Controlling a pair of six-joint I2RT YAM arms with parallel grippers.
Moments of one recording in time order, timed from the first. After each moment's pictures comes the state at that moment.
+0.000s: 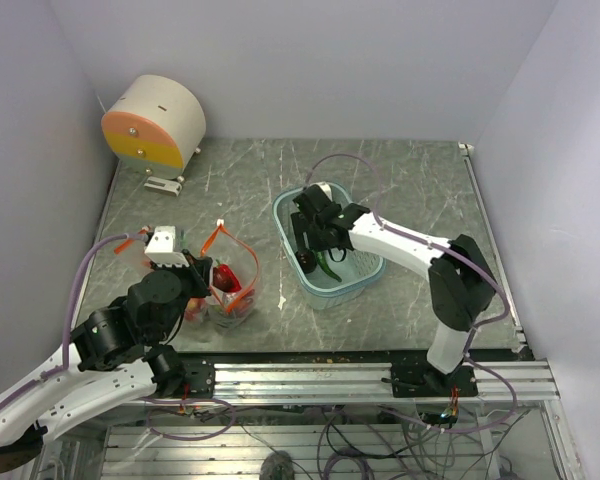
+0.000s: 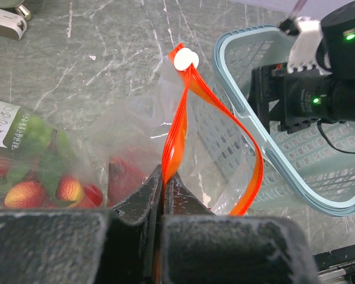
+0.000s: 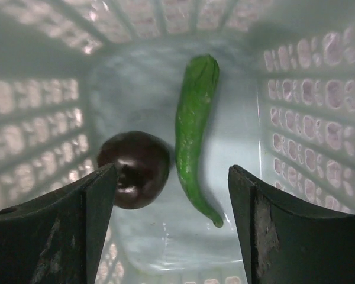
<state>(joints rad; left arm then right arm) -0.99 0.46 0.76 -0.63 -0.72 -0.56 0.78 1.77 1.34 -0.54 0.31 0.42</state>
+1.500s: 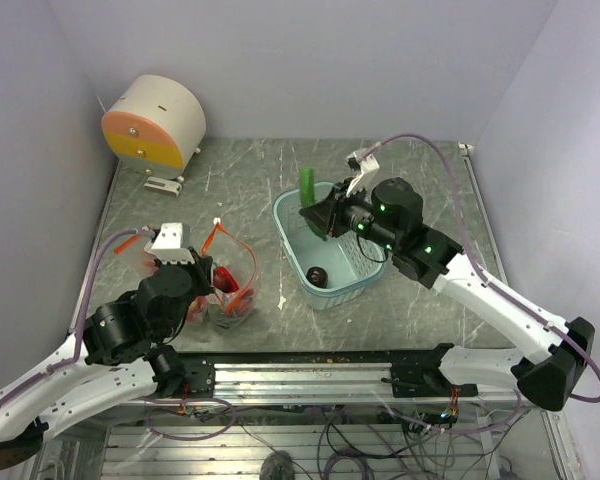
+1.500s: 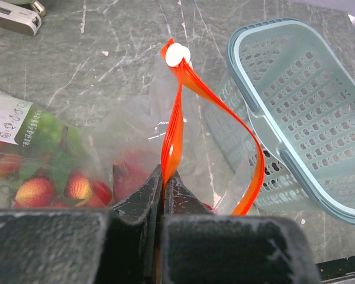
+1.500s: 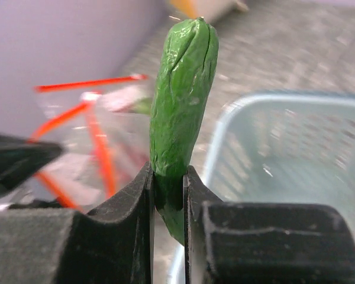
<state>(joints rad) -0.99 0.51 0.78 -0.65 -0.76 -0.57 0.76 1.20 1.13 -0.17 -0.03 0.38</state>
